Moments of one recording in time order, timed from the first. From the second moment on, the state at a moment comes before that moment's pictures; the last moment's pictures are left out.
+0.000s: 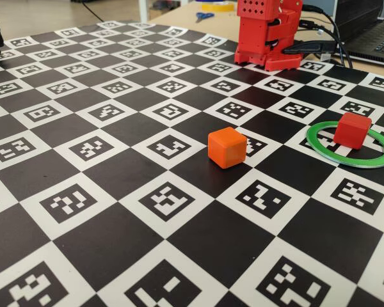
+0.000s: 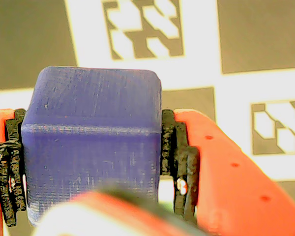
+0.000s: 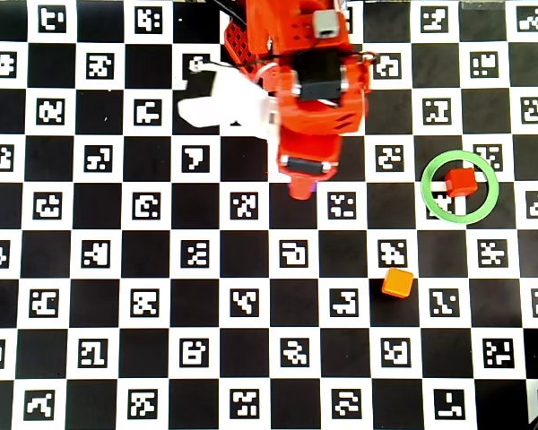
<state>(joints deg) -15.0 114.1 100.0 95.9 22.3</state>
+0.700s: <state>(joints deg) -42.0 88.1 80.0 93.2 38.2</state>
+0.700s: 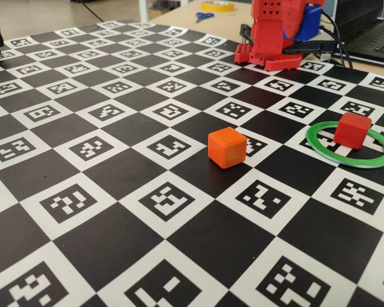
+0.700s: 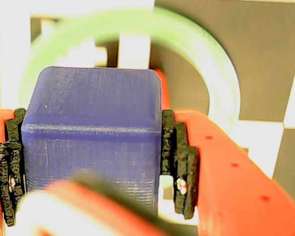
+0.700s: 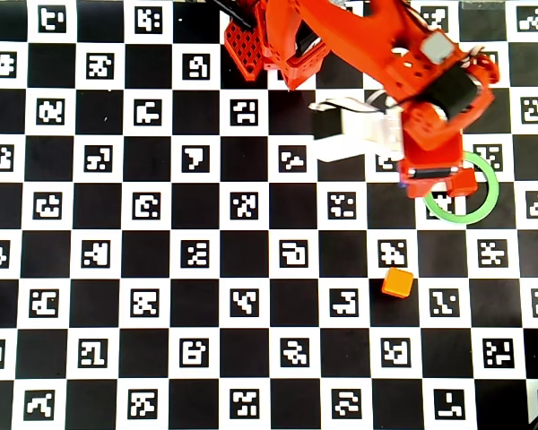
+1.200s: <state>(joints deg) -50.6 77.1 73.9 87.4 43.9</state>
